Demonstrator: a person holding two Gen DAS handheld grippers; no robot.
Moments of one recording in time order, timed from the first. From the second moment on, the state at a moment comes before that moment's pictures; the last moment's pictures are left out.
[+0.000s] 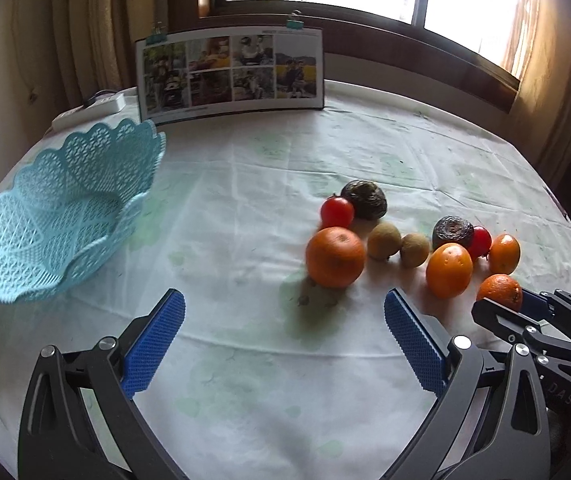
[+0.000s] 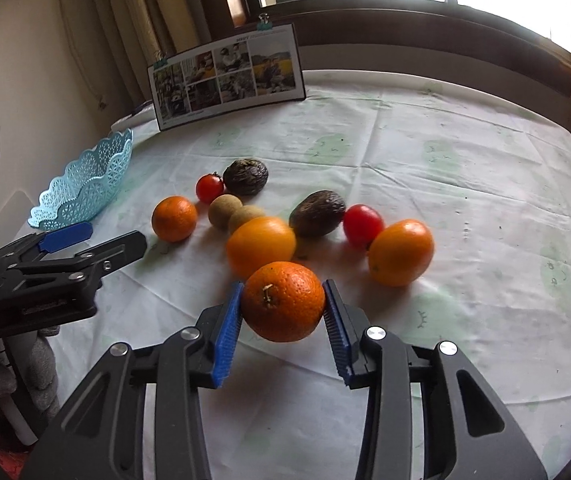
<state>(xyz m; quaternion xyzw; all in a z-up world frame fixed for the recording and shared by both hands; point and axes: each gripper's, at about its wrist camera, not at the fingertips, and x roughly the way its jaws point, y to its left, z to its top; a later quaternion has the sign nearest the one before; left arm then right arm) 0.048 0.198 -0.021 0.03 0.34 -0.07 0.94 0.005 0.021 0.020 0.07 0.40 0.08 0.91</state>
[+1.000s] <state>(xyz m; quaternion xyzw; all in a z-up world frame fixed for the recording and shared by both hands) 0.083 0.176 -0.033 0.00 0.37 -0.12 0.92 0.003 0.014 0.015 0.10 0.39 0.10 0.91</state>
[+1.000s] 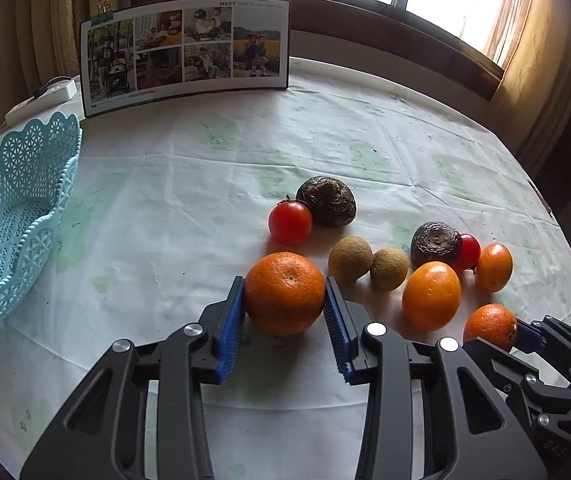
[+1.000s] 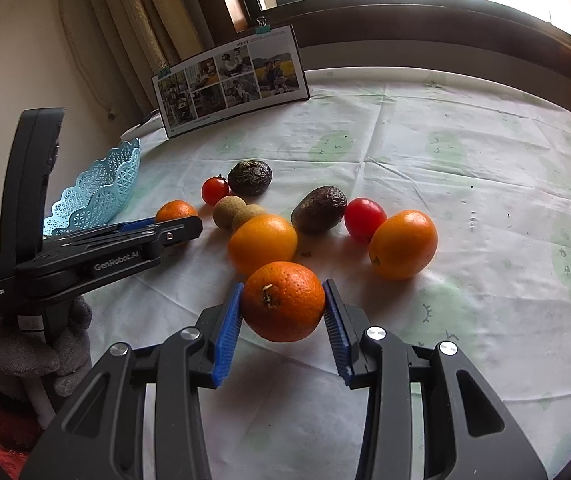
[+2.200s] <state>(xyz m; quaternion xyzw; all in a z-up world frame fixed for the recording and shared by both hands) 0.046 0.341 0.012 -0.07 0.25 0.09 0.96 0.016 0.057 0.030 0.07 0.40 0.09 0.91</state>
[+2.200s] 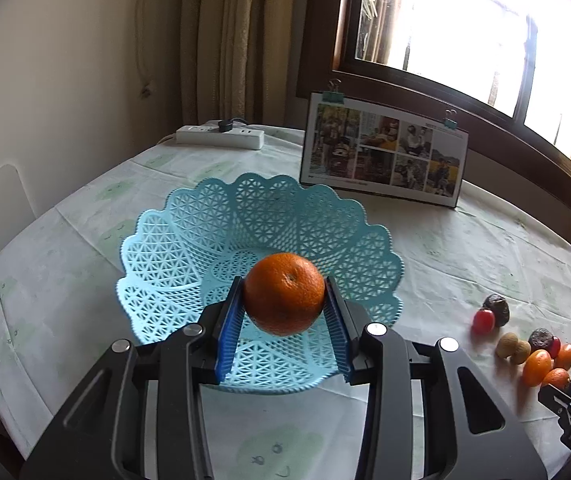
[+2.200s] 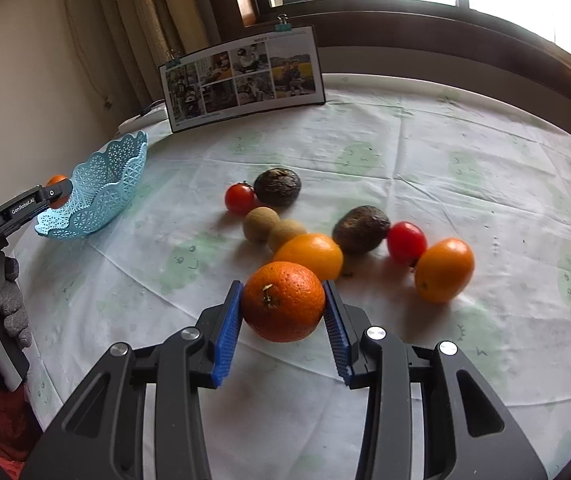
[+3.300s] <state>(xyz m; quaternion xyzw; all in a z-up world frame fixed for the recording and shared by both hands) -0.006 0.393 0.005 -0.08 0.20 0.17 0.96 0.097 0.247 0.069 0.01 0.37 0.25 0.89</state>
